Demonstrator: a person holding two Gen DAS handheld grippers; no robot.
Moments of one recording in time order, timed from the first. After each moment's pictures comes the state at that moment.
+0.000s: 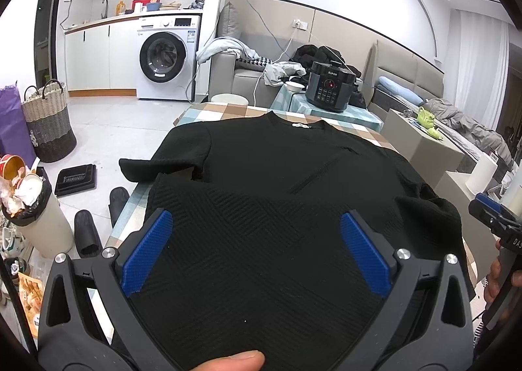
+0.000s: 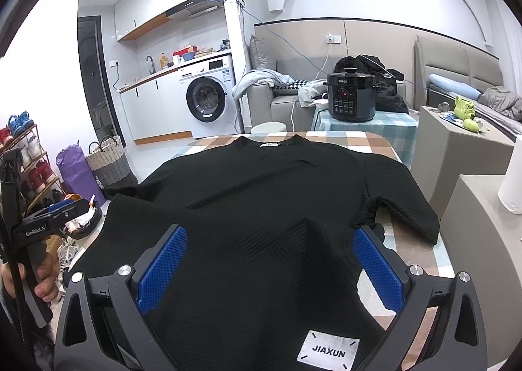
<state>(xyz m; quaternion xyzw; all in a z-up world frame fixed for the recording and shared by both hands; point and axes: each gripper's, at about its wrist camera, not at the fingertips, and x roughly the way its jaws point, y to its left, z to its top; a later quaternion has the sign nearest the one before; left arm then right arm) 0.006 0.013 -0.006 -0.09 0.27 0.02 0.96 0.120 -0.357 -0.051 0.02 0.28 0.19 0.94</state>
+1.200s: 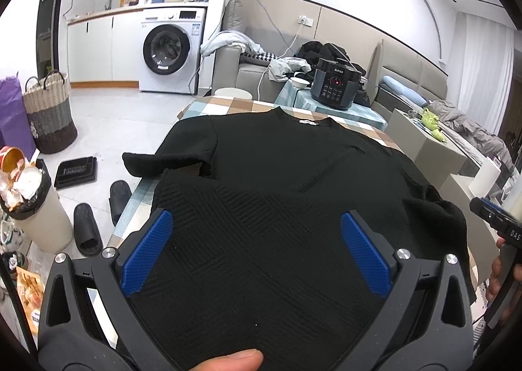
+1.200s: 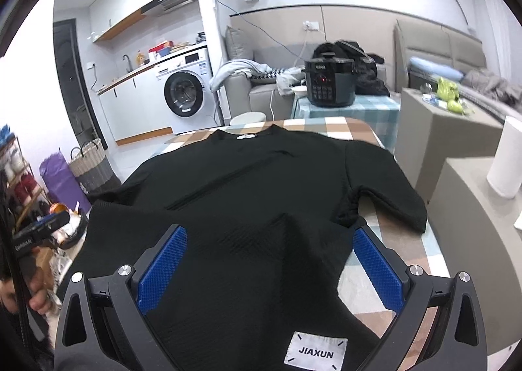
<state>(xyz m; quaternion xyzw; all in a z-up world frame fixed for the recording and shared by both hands) 0.015 0.025 -0.009 -0.11 0.29 0.03 0.95 0.143 -0.370 -0.057 0.04 0.31 0.14 0.94</state>
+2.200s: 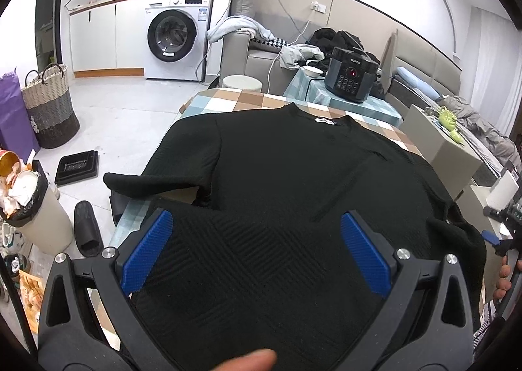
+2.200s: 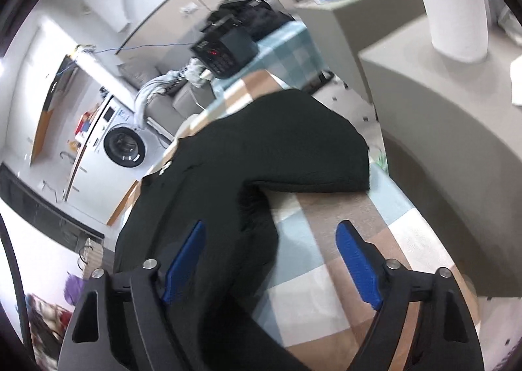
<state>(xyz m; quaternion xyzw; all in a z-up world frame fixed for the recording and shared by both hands) 0.113 0.047 -0.017 -0.11 0.33 0.05 0.94 0.239 -0.516 -0.110 0.32 0.41 0.02 0.85</state>
